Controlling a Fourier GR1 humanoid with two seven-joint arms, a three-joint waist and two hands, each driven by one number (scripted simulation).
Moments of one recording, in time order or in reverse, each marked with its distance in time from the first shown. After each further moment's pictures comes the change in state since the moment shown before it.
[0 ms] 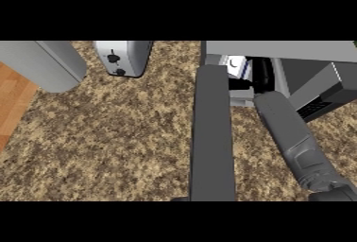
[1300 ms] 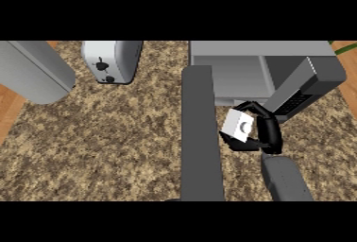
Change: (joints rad) left arm 0.082 -0.002 0.021 -0.101 0.054 0.048 0.037; right arm 0.658 0.131 0.134 -0.720 -0.206 0.452 -0.095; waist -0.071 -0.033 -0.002
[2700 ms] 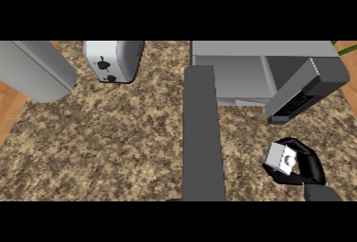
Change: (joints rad) left arm 0.032 -0.046 -0.087 -0.058 -0.068 0.029 -0.049; right arm 0.016 -0.235 -0.207 0.575 0.046 0.156 -0.395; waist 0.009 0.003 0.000
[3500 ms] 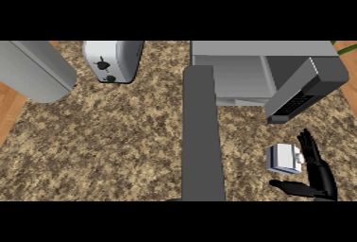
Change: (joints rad) left arm -0.036 0.013 -0.048 0.002 -0.035 0.061 0.005; right arm 0.139 0.008 -0.023 -0.175 -0.044 0.047 0.117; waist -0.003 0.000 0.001
